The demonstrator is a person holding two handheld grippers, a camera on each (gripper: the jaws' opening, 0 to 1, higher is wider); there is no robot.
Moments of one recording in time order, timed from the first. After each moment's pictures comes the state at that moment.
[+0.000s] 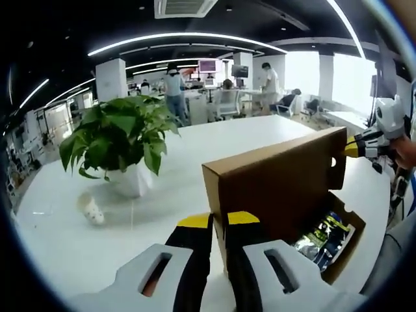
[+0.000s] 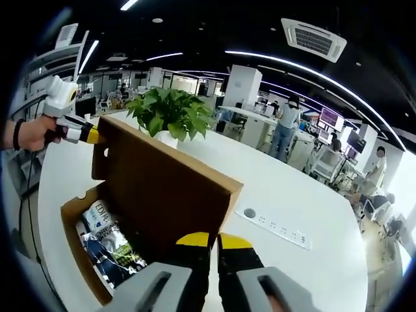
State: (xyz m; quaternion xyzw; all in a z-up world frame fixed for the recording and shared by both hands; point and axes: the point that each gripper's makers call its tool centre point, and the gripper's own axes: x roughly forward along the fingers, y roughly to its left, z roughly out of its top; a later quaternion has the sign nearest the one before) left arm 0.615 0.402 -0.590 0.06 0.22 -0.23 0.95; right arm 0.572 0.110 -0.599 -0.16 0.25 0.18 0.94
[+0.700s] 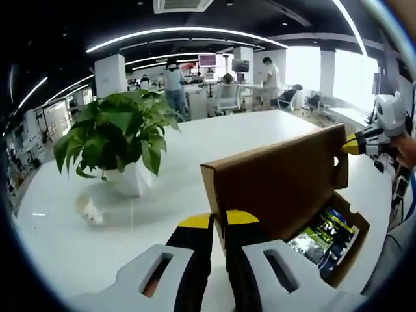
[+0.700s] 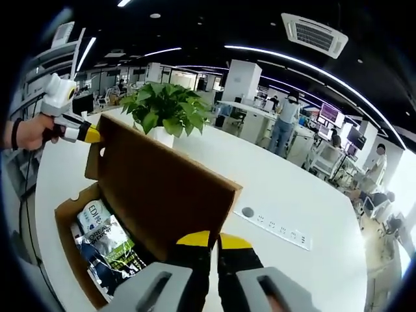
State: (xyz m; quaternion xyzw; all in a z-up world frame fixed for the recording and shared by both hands) left arm 0.631 0.398 -0.597 0.07 0.24 -0.23 0.94; right arm 0.592 0.107 -0.605 -0.15 0.27 0.18 0.93
